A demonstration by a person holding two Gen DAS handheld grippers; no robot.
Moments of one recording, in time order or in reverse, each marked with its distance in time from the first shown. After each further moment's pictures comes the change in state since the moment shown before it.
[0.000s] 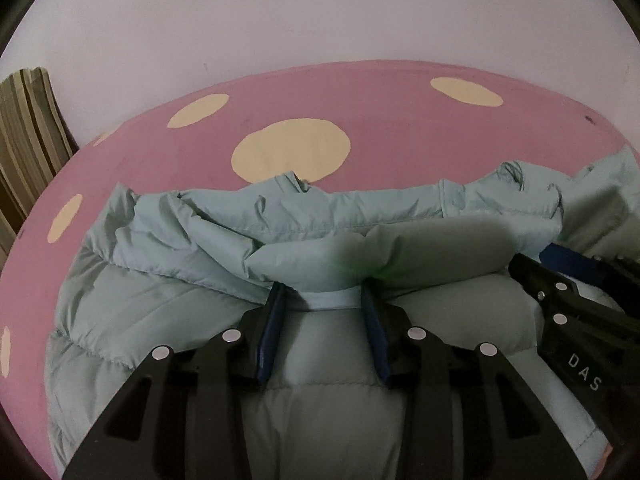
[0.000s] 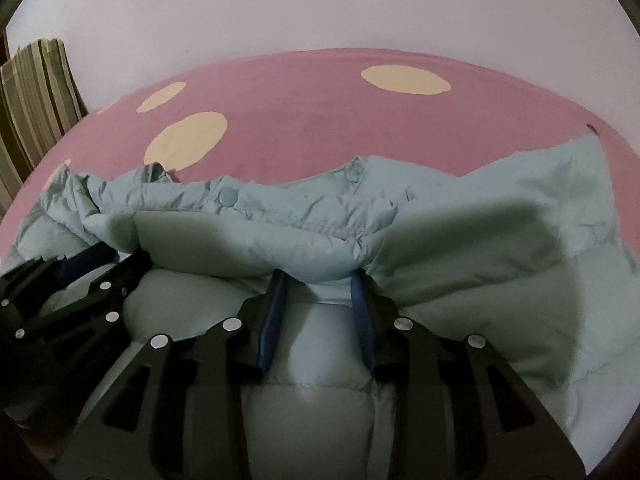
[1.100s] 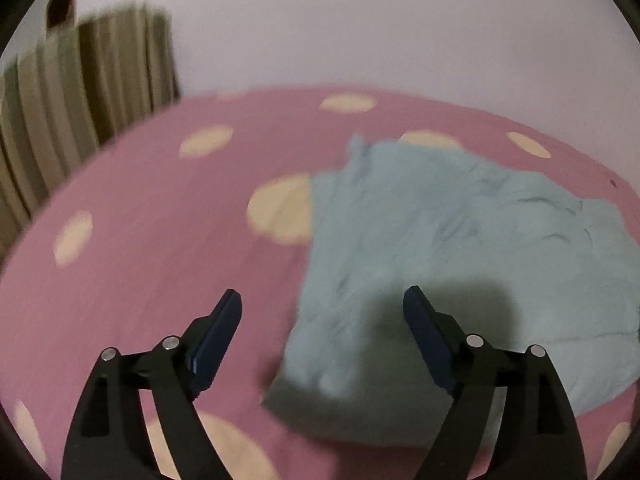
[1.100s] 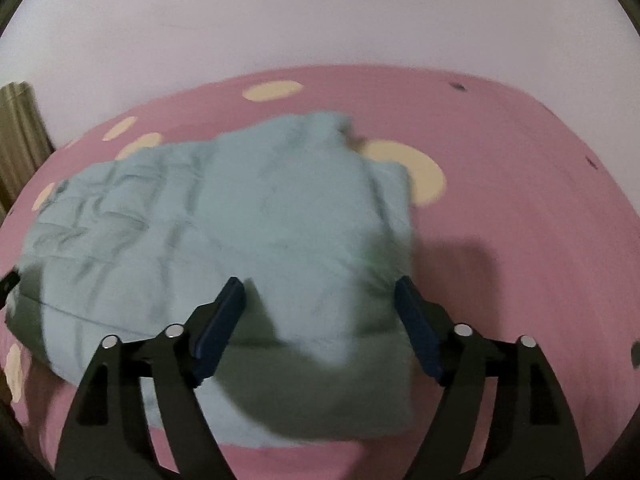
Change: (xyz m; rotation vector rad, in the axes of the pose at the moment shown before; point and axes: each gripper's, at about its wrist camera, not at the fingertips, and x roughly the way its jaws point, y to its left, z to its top) left arm -0.121 0.127 -0.116 -0.305 -0.026 0.088; right arm -0.146 -0.105 -0.105 0.180 -0.046 -0.160
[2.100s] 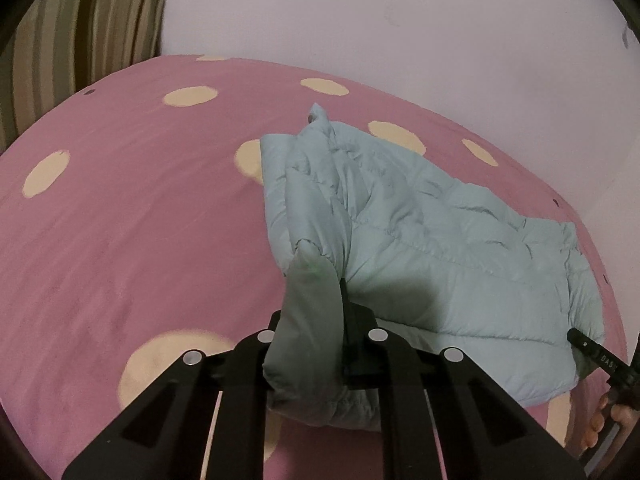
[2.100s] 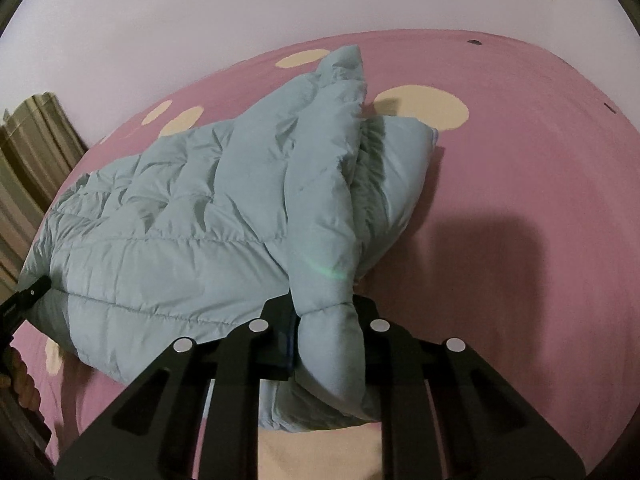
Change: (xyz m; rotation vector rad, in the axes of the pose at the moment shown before) left arm -0.045 0.034 -0.030 -0.085 0.029 -0.224; right arm -0.034 0.018 -0.050 0.048 0.081 0.165
